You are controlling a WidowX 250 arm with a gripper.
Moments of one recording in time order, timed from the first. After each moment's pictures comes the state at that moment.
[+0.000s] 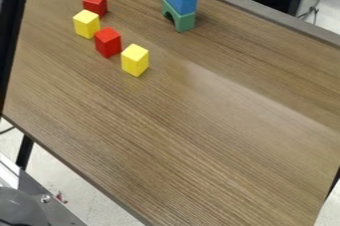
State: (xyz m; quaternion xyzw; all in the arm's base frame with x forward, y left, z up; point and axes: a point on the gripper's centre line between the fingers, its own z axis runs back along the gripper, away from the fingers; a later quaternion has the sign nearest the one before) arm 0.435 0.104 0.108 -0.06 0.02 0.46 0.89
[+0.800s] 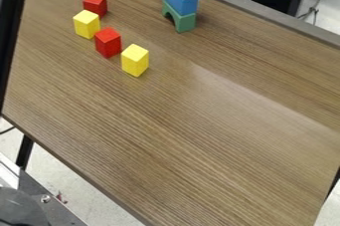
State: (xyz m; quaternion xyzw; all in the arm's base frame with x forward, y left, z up) arm 0.436 0.106 0.096 -0.07 0.02 0.51 0.86
